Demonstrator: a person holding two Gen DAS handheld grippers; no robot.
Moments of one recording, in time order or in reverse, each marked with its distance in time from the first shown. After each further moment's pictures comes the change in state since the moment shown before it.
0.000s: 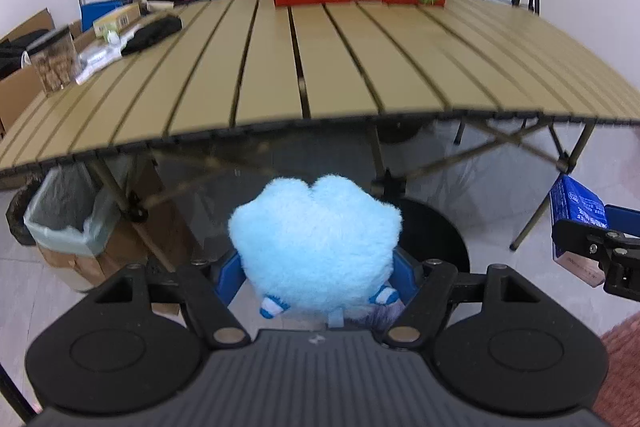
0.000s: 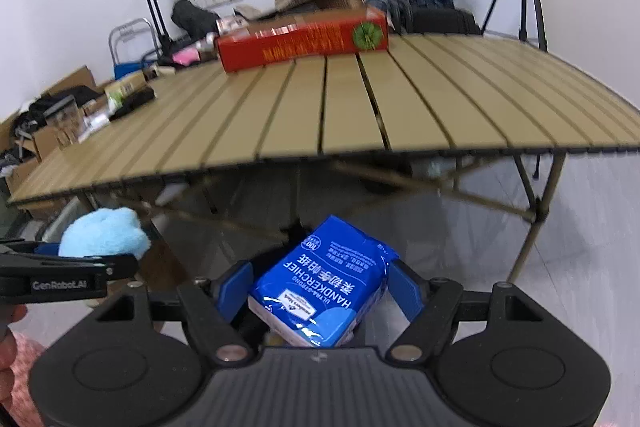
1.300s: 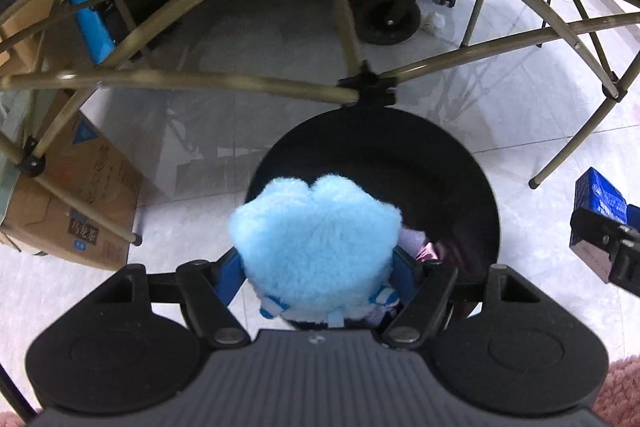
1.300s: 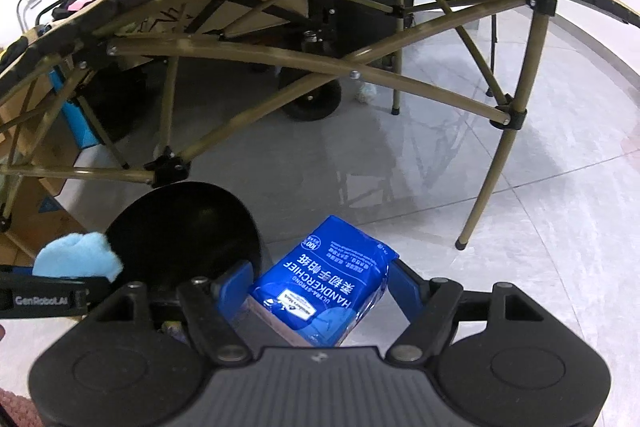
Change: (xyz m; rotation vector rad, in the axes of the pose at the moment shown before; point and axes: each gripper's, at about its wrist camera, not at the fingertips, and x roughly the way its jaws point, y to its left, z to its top) left arm 0.165 -0.059 -0.008 0.037 0.271 -0.011; right arm 0.133 -0.075 -0.037 0.116 0.174 -0.175
